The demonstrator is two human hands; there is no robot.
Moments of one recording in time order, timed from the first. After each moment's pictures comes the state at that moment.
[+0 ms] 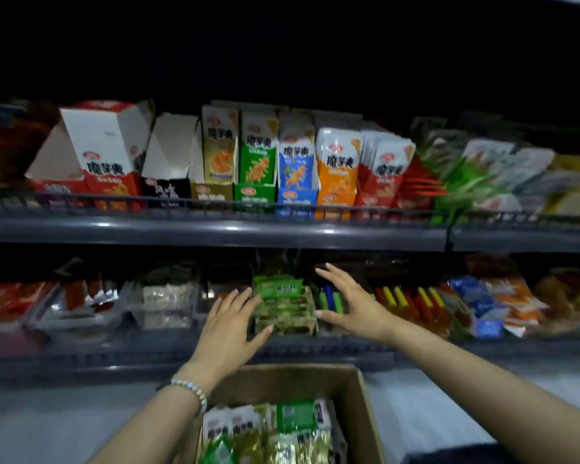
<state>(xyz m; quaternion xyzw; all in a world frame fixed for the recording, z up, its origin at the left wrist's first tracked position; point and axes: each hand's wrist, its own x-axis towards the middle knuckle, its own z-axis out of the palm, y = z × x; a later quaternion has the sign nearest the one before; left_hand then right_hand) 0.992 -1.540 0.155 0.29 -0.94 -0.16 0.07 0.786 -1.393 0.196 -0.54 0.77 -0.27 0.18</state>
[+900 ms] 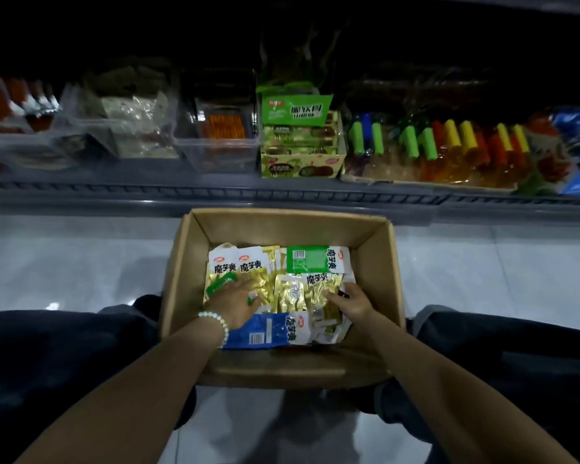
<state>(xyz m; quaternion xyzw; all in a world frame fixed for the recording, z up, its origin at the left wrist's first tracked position) 1.030 -1.485 -0.098 0.34 -0.84 -0.29 -0.30 0.842 -1.320 -0.123 -0.02 0.81 -0.31 0.49</state>
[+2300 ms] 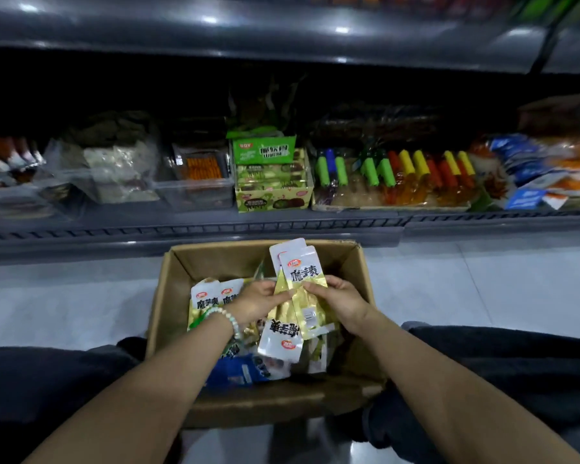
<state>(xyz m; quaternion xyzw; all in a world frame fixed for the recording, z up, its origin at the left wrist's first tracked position) 0.953 -1.467 -0.022 0.39 -0.65 -0.64 -0.15 0.828 -1.342 -0.040 -0.01 0.68 -0.52 0.52</state>
